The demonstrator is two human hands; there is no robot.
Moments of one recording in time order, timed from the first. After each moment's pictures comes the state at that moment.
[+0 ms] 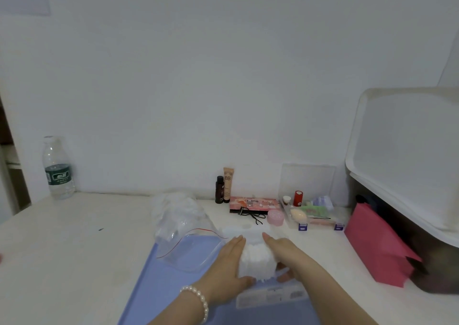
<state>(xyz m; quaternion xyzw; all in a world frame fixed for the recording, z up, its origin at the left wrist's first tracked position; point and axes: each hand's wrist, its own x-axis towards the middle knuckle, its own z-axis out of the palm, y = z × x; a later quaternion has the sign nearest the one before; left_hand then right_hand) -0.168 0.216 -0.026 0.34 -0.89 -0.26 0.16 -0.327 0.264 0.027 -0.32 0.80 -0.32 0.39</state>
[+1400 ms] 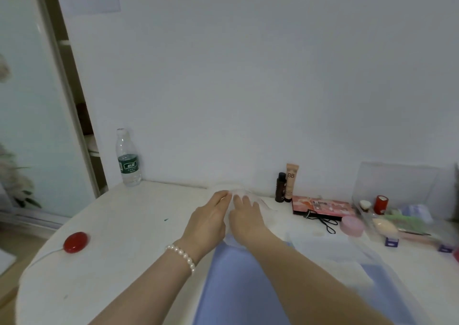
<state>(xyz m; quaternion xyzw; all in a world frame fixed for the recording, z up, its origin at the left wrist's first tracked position) -0.026 0.123 0.045 0.45 -0.85 -0.02 0.27 -0.148 0.108 0.035 -0.74 0.67 0.02 -0.06</state>
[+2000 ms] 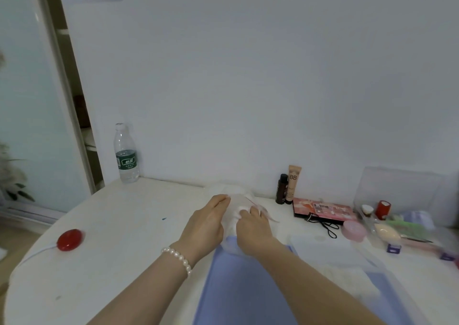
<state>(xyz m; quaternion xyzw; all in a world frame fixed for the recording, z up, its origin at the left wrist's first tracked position) -0.020 0.113 0.035 0.47 -0.84 -0.07 0.26 -0.161 0.115 0.020 -0.74 0.67 0.05 -0.05</state>
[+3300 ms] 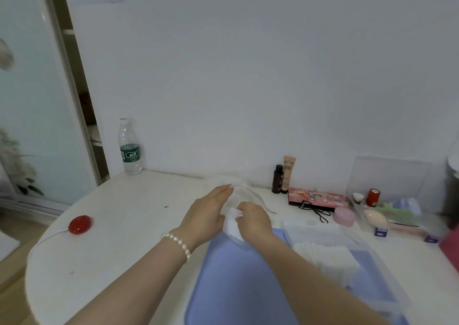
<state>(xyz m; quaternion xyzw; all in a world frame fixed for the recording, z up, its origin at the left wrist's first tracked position) -0.022 0.140 0.045 0.43 -0.86 -0.07 0.27 -0.161 0.147 0.022 -0.63 0.73 -0.23 0.12</state>
